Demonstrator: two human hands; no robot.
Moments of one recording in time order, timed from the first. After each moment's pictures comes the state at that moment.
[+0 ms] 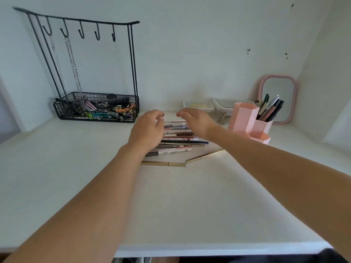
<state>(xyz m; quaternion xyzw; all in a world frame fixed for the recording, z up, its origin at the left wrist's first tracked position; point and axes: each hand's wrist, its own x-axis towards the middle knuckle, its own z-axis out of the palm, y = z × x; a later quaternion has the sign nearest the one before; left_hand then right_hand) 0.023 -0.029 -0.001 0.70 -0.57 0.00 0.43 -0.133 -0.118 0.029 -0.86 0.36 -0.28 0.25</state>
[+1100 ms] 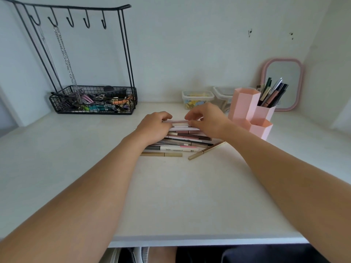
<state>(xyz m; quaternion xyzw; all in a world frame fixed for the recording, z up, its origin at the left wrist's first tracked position) 0.013 -0.044 -0.006 0.75 -0.59 -0.11 0.30 -0.169 -0.121 0.014 -0.89 0.36 -0.26 0.15</state>
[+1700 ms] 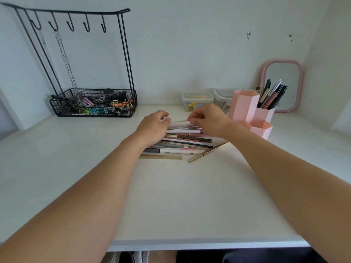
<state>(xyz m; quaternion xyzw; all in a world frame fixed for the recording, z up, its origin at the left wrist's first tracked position) 0.013 -0.044 -0.005 0.73 -0.59 -0.12 0.34 -0.169 -0.125 0.020 -0.87 0.38 -0.26 0.19</state>
